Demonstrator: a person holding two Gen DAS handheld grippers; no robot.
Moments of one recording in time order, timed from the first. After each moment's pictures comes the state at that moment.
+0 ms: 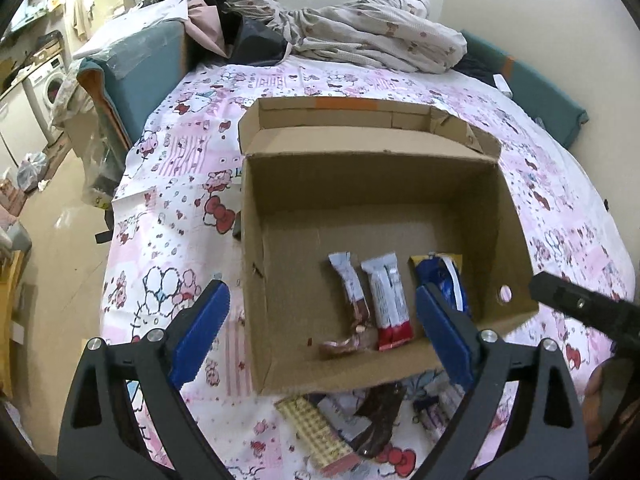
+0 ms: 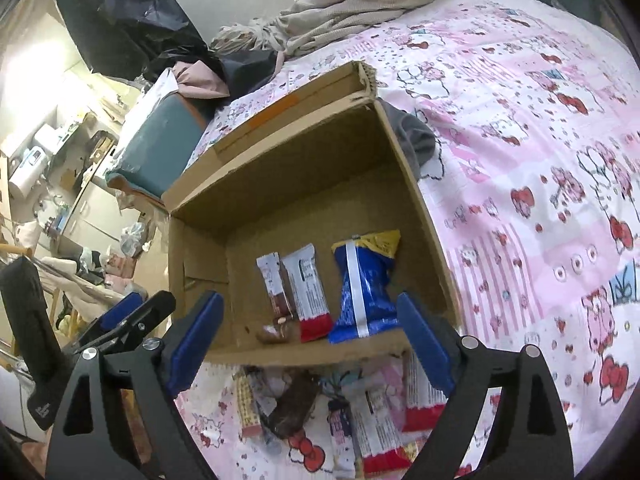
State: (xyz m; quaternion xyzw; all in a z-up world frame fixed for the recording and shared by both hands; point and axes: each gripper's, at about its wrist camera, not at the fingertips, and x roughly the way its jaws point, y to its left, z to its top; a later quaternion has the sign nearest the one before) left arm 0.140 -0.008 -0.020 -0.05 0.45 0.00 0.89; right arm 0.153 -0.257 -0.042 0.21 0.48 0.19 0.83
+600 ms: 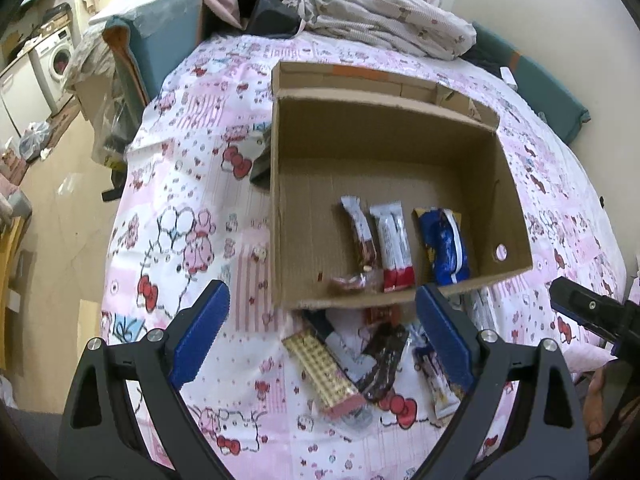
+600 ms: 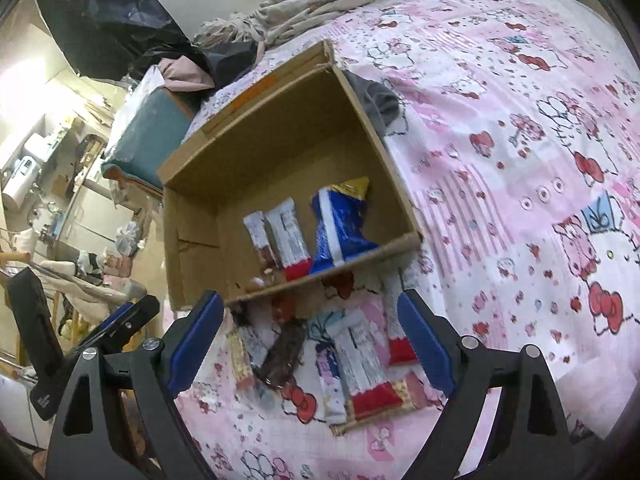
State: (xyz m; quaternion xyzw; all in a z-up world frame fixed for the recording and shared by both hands) left arm 0.094 0.007 -0.028 -0.08 0.48 0.01 0.87; right arm 0.103 -0.276 -0.049 0.22 0.51 0.16 0.82
